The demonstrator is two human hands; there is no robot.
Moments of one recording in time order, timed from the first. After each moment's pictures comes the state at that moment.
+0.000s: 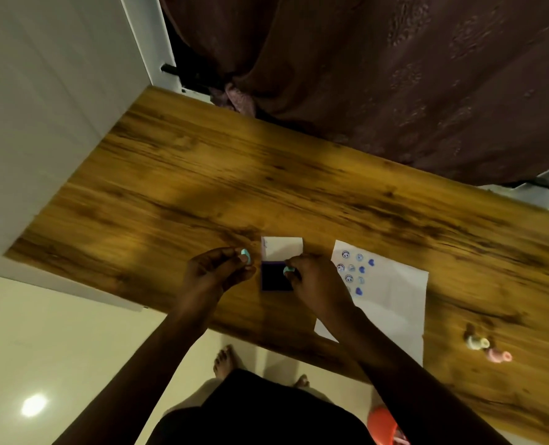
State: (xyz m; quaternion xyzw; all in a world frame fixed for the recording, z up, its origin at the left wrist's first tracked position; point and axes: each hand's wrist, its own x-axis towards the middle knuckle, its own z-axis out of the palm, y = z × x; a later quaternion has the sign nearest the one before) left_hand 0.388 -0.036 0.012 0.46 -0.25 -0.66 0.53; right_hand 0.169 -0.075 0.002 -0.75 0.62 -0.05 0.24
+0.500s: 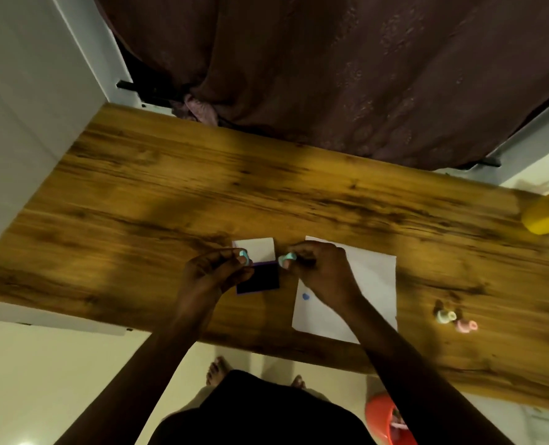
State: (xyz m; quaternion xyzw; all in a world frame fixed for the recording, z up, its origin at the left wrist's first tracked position) left_hand 0.345 -0.046 0.023 0.45 -0.27 -0.69 0.49; right_hand 0.109 -0.066 0.030 -0.63 0.64 -0.25 0.35
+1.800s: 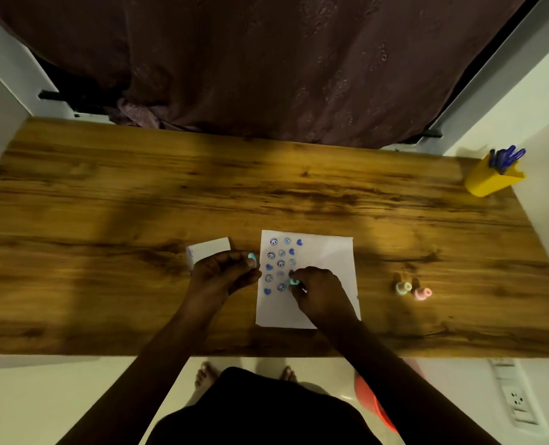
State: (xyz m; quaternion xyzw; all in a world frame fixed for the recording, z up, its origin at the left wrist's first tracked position) left_hand 0.263 -0.050 0.027 0.43 -0.31 -0.73 0.43; right_hand 0.045 -0.009 -0.008 -0.63 0.73 -0.08 0.25
